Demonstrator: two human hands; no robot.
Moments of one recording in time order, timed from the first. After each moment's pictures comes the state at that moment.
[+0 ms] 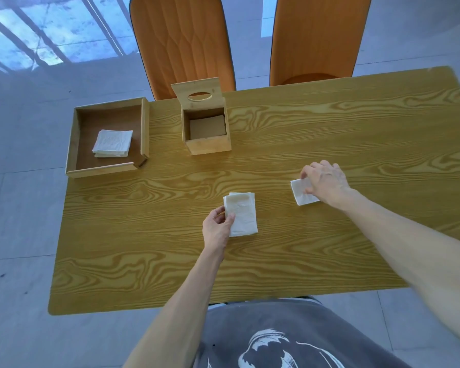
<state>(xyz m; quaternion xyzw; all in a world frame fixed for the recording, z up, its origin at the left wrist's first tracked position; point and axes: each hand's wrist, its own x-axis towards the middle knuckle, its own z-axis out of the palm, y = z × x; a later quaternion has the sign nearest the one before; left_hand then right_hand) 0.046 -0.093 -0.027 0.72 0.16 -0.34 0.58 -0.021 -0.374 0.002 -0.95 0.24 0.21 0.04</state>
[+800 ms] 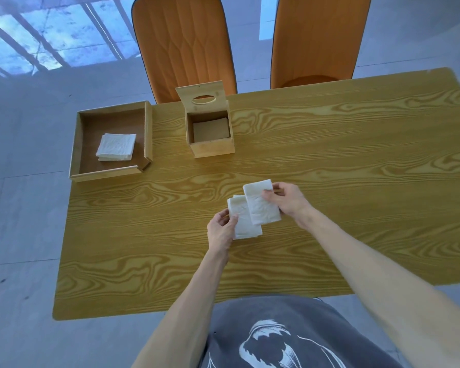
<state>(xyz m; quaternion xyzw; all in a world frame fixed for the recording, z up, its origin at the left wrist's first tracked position) 0.049 -0.092 -0.025 0.70 0.17 -0.35 0.60 -0.003 -0.279 -0.003 -0.61 0.40 0.07 0.68</state>
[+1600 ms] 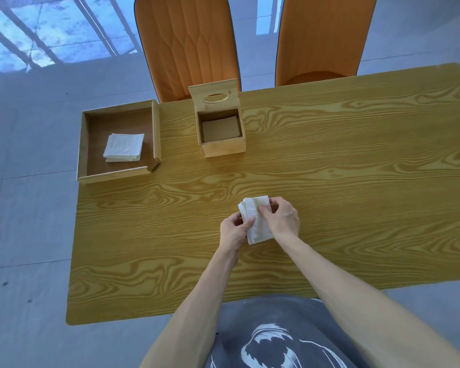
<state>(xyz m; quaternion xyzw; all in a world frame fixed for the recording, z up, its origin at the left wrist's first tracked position) 0.062 -0.080 -0.011 0.68 0.11 -0.44 0.58 0.007 -0.196 -0.028 -0.76 0.52 0.02 0.40</state>
